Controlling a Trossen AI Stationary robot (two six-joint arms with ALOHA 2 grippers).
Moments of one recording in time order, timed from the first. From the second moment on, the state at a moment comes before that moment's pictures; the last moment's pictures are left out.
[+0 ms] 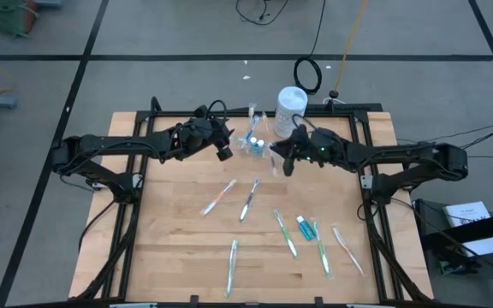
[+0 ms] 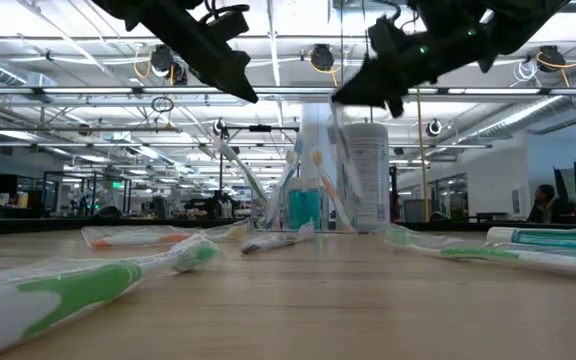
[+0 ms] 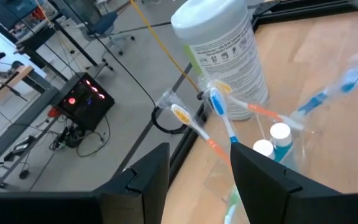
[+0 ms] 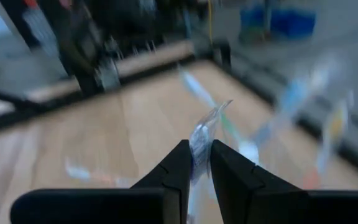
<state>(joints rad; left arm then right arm) 0.25 1.37 0.99 -0.04 -0.48 0.28 -0.26 1.25 0.68 0.34 0.05 0.19</state>
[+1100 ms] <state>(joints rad) 0.25 1.37 0.99 -0.08 -0.47 0.25 -0.31 1.32 0.63 0.44 0.41 0.06</state>
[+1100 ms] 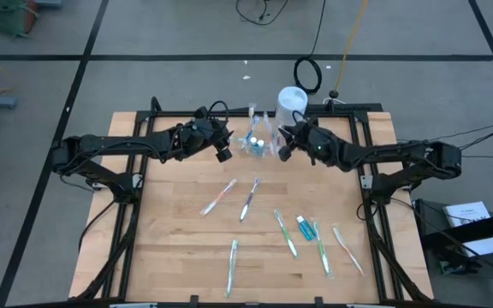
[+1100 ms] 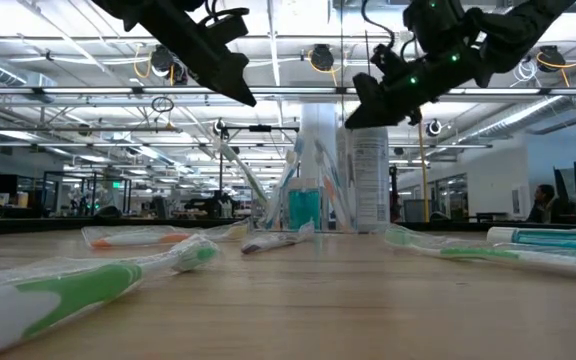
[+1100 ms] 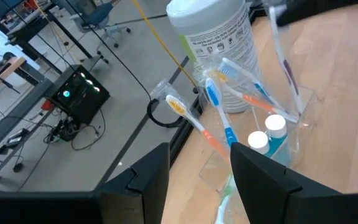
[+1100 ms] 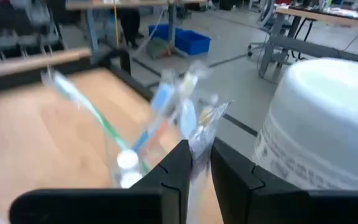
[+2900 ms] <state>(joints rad) -0.15 1.38 0.68 -0.09 -0.35 -0.60 -0.23 1.31 0.57 0.28 0.36 0.07</state>
